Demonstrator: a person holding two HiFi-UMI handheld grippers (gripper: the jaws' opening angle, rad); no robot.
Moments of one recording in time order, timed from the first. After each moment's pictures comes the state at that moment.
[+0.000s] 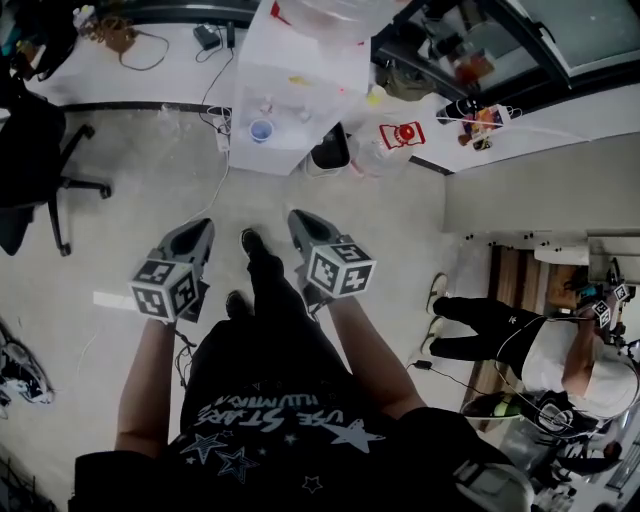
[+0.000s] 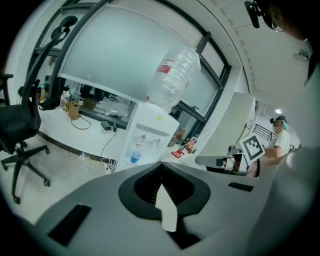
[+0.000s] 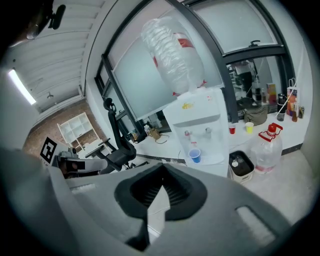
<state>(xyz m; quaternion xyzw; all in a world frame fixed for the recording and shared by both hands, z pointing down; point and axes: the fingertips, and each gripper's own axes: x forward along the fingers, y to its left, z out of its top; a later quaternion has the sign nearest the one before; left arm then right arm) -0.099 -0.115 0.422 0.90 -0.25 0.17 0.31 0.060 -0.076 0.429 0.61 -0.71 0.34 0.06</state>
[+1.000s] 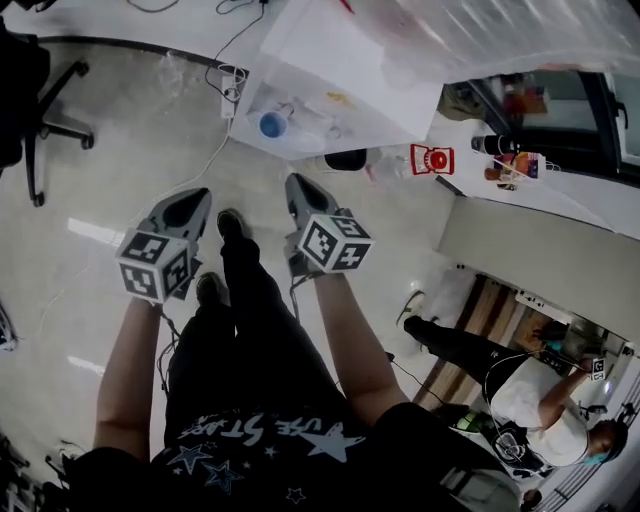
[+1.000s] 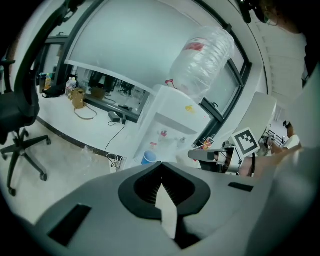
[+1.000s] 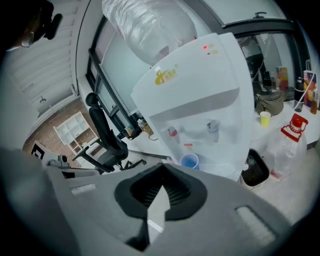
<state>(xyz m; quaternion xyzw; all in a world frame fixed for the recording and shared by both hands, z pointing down) -0.035 -0.238 0.523 0.87 -0.29 0.20 0.35 0.123 -0.245 0.538 0.58 -0.71 0.38 0.08</state>
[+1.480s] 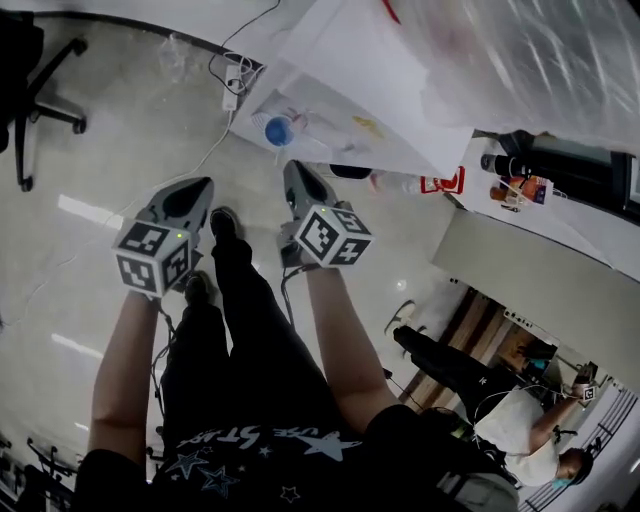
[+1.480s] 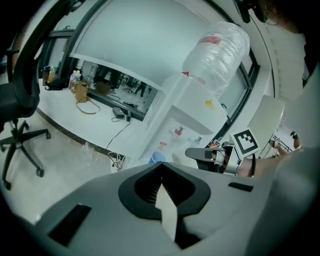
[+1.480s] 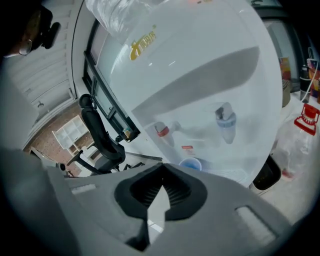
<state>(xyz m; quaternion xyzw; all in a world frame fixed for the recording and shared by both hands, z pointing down) -0.019 -0.285 0.576 0.85 -0.31 0.19 0.37 0.127 -0.310 0.588 0.58 -0.71 0.40 0.06</state>
